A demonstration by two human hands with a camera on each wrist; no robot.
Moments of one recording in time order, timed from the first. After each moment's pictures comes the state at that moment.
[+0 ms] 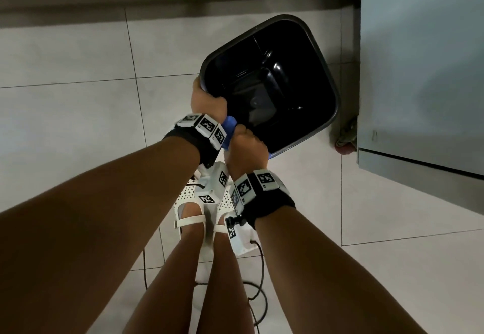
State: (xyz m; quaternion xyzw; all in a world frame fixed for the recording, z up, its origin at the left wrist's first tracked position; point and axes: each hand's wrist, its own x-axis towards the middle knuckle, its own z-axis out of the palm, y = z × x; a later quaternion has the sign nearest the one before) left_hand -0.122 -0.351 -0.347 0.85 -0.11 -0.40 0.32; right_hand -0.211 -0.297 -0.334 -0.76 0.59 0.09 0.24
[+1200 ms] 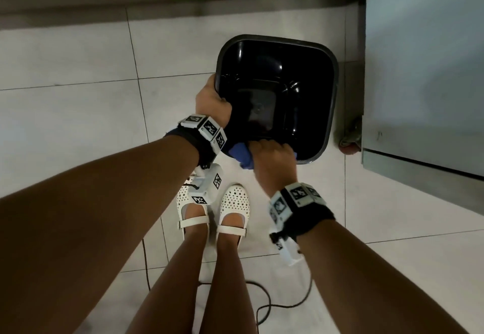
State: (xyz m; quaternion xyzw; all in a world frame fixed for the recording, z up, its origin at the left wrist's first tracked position) left_hand -0.121 -0.349 -0.332 0.82 -0.28 -0.40 0.29; right_hand -0.264 -0.306 -0.325 -0.86 0.45 0.16 0.19
